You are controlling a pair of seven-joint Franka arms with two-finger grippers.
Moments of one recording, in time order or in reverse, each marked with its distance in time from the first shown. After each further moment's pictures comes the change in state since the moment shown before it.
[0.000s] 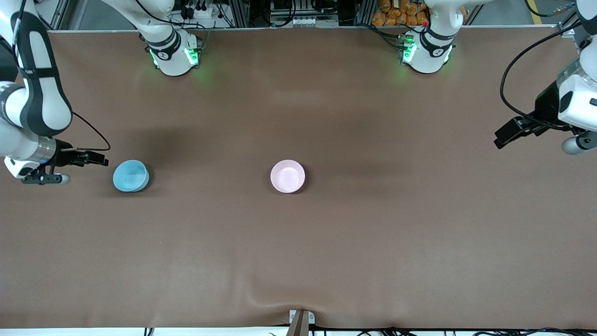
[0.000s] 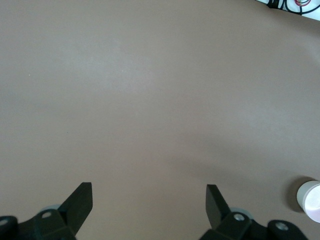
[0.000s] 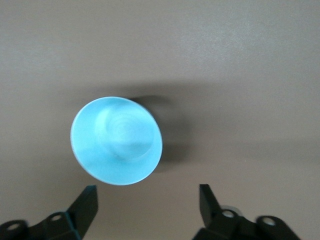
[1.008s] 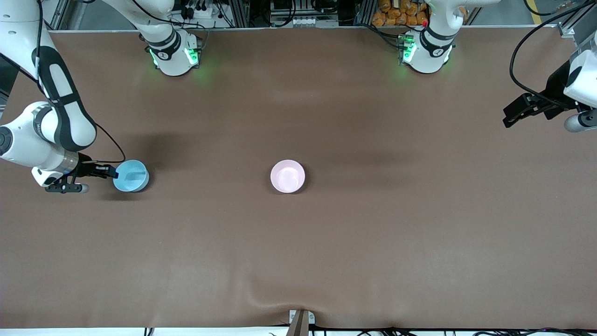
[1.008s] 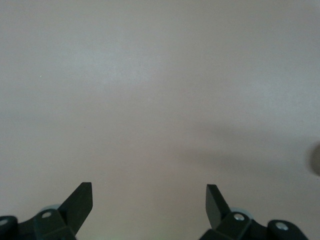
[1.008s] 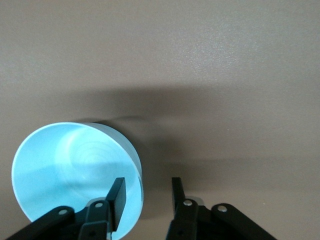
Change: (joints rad) left arm -0.128 -0.089 0.156 -0.076 -0.004 -0.050 0.163; right arm -0.005 0.131 0.013 -0.052 0.049 0.237 -0.014
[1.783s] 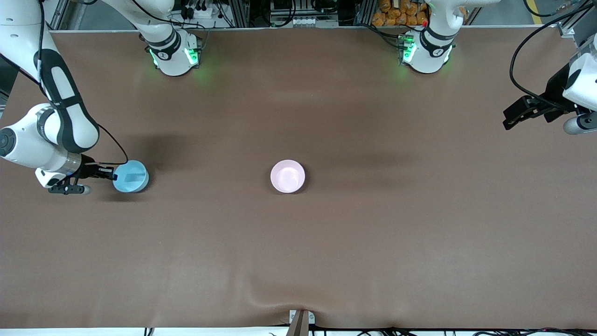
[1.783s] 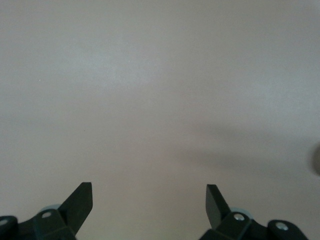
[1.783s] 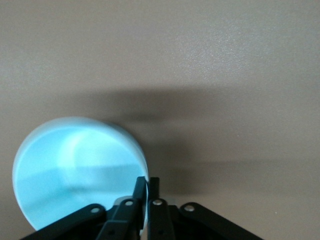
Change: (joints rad) left arm 0.001 0.002 0.006 -0.010 0.000 0.020 0.019; right arm 0.004 0.012 0.003 0.001 0.018 0.016 -0.018
